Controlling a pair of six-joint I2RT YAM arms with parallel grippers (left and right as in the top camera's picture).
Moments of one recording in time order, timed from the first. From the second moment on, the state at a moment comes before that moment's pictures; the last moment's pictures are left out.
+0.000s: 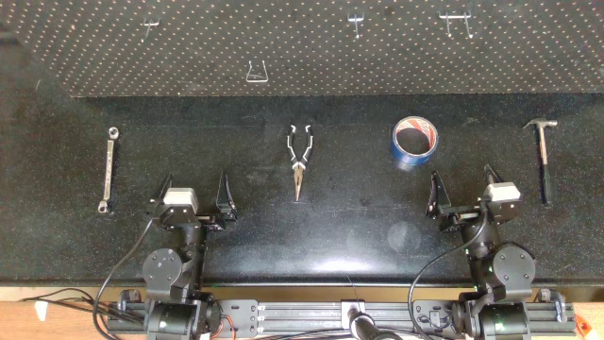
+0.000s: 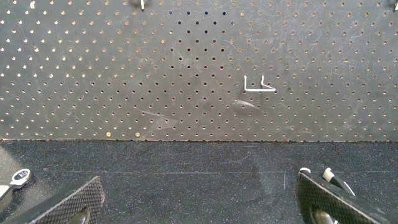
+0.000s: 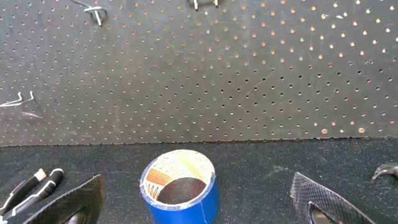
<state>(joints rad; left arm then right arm) -0.06 0.01 0.01 -0.07 -0.05 -0.04 0.04 0.01 0.01 -0.06 -0.10 0.13</state>
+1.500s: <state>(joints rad) 0.22 1.06 0.85 -0.90 -0.30 0.09 0.04 0.01 0.01 -0.06 -0.10 0.13</state>
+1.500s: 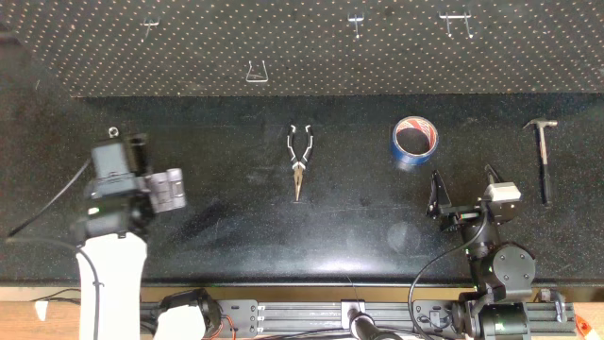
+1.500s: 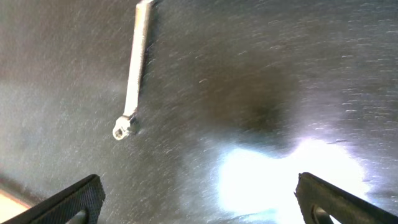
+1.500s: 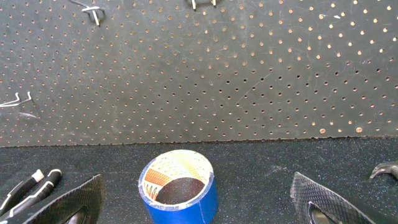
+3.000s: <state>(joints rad) 0.73 1.80 1.23 -0.76 0.10 0.59 0.04 0.01 0.01 -0.06 -0.10 0.13</state>
